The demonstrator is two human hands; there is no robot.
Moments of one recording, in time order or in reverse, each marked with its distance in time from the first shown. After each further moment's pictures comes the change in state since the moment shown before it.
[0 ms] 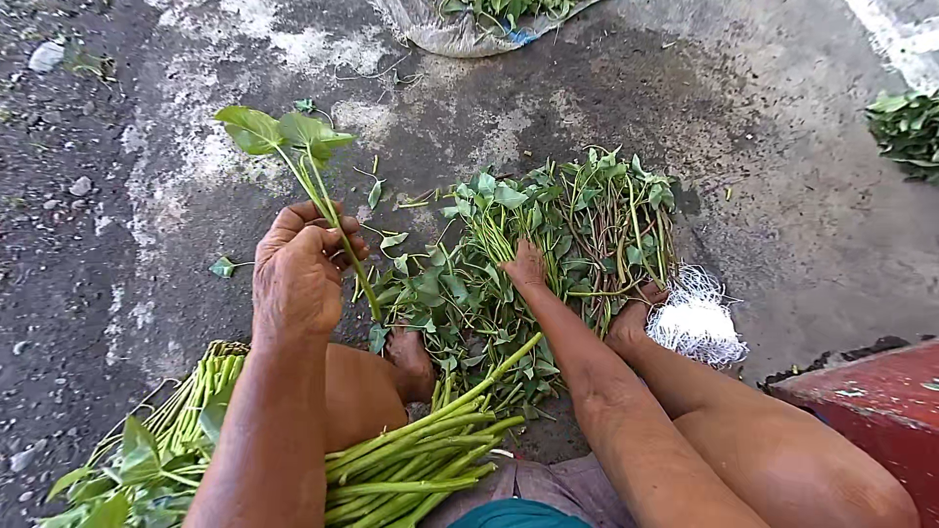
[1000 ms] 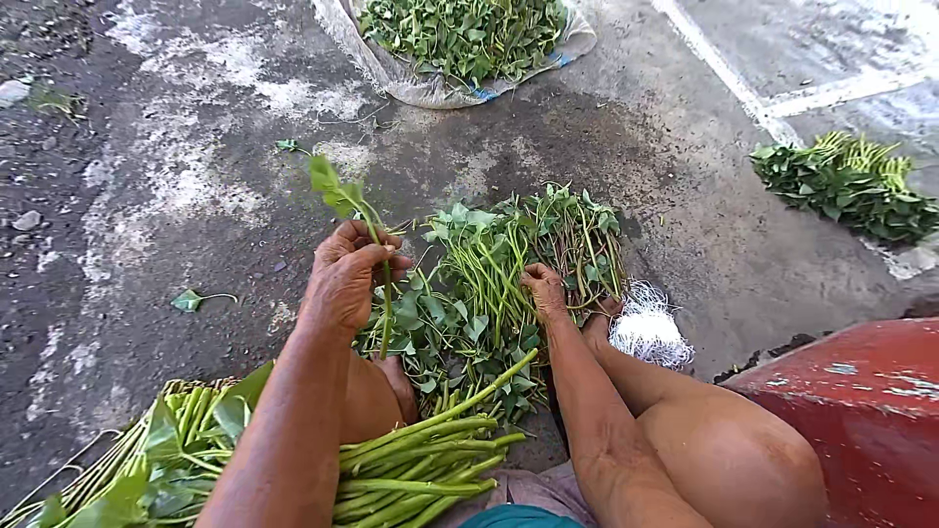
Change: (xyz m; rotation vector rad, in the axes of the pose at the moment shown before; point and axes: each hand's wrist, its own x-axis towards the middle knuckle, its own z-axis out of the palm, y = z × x) left_hand -0.014 0.002 0.032 -0.033 -0.227 -0.116; right_hand -0.052 0.047 -0.070 0.766 0.187 -0.105
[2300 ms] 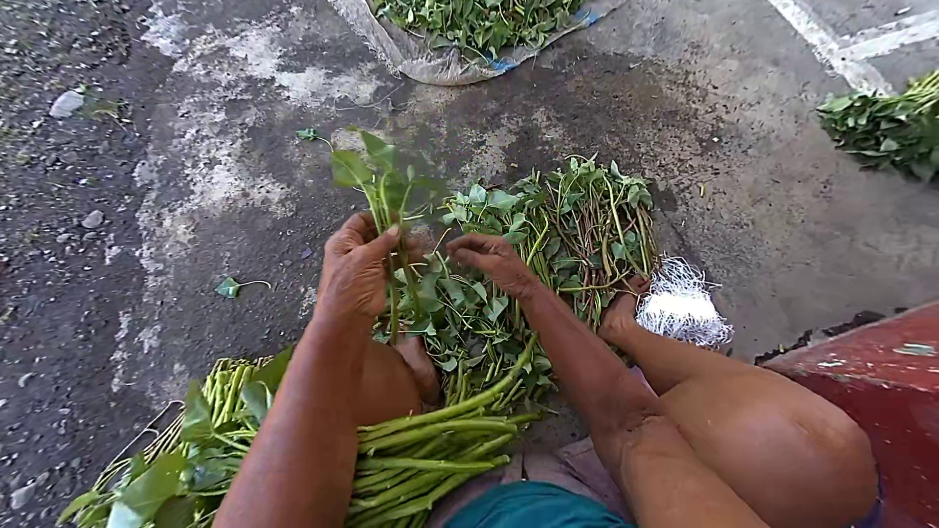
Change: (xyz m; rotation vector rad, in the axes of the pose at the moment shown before) left_hand -0.006 -0.010 -0.001 -0.027 0.029 -0.011; right_hand -0.044 -0.081 0.078 0.171 -0.693 -0.375
